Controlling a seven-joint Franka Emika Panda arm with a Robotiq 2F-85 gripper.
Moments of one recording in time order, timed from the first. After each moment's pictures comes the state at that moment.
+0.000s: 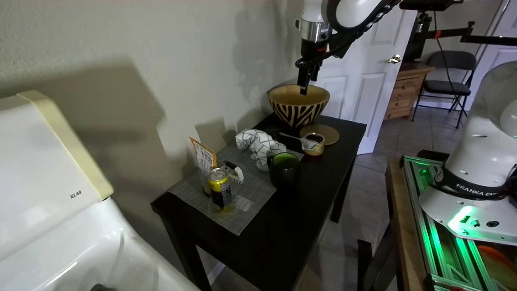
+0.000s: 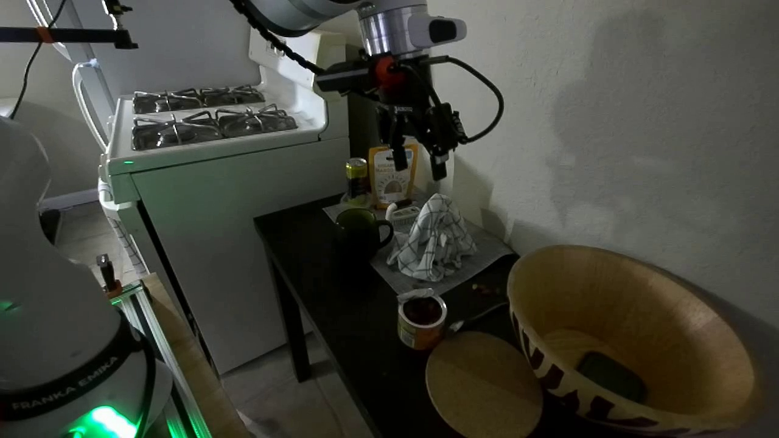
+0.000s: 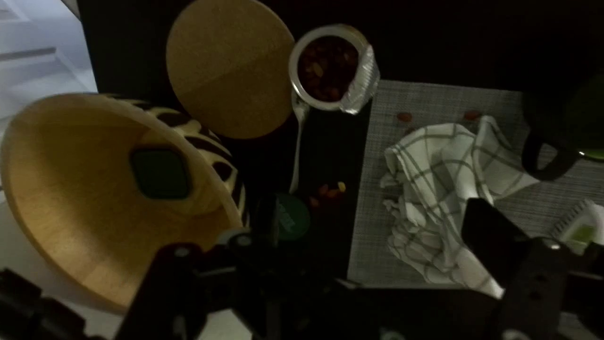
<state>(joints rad) -0.18 -0.33 -0.02 -2.46 -0.32 2.27 0.11</state>
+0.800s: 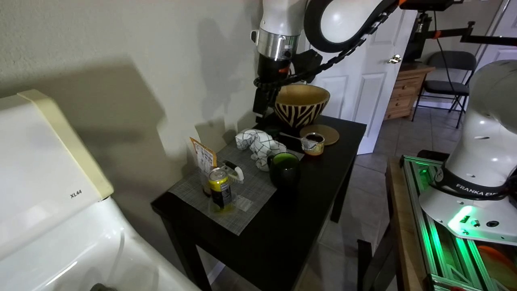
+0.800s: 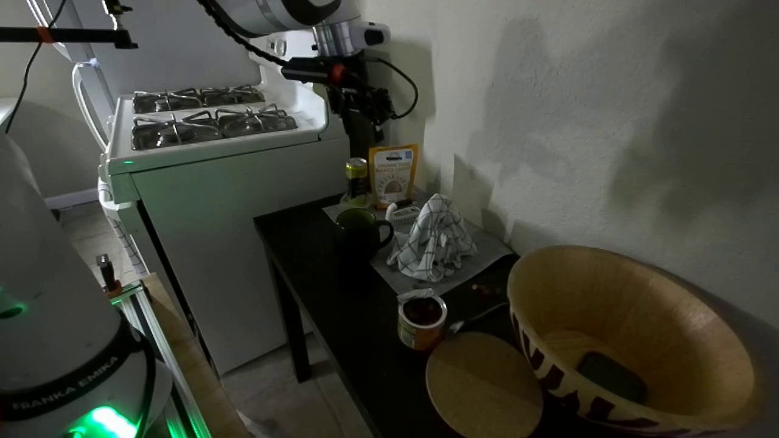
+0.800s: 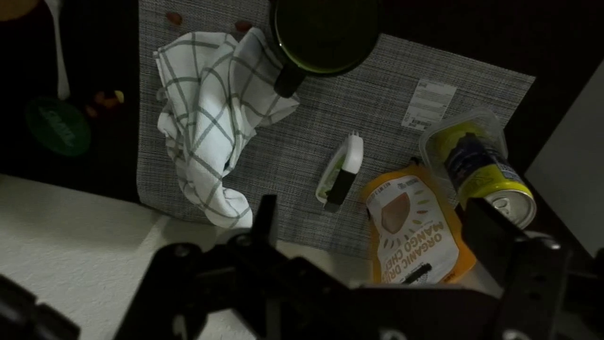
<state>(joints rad) 0.05 -0.18 0.13 -2.38 -0.16 2.41 0.22</state>
